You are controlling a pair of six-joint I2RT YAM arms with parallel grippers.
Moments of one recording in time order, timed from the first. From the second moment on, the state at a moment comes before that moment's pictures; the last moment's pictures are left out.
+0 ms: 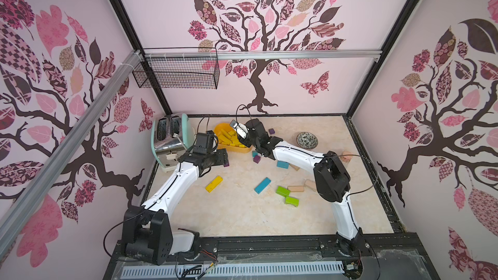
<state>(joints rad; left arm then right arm) -0.23 1.33 0.99 -0.54 0.05 -0.29 0.77 2.09 1.71 0.01 0.23 -0.48</state>
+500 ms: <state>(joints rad) -0.23 1.29 0.93 -0.61 -0.01 -0.28 0.77 1.70 1.31 0.05 0.00 -0.31</state>
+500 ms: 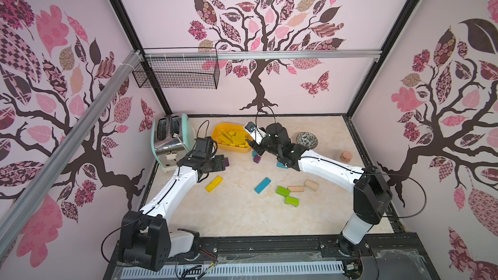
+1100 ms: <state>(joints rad) -0.19 1.44 0.92 -0.68 -0.06 -0.23 0.77 1.58 0.96 0.13 -0.33 -0.08</state>
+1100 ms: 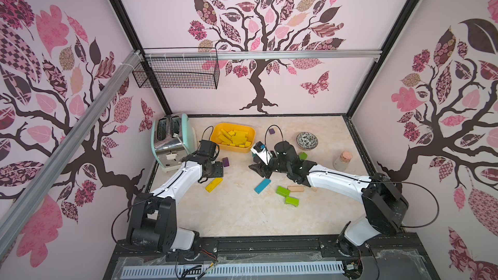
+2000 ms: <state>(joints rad) -0.22 1.58 0.93 -0.78 0.04 -0.22 0.85 1.55 0.85 0.23 -0.43 -0.02</state>
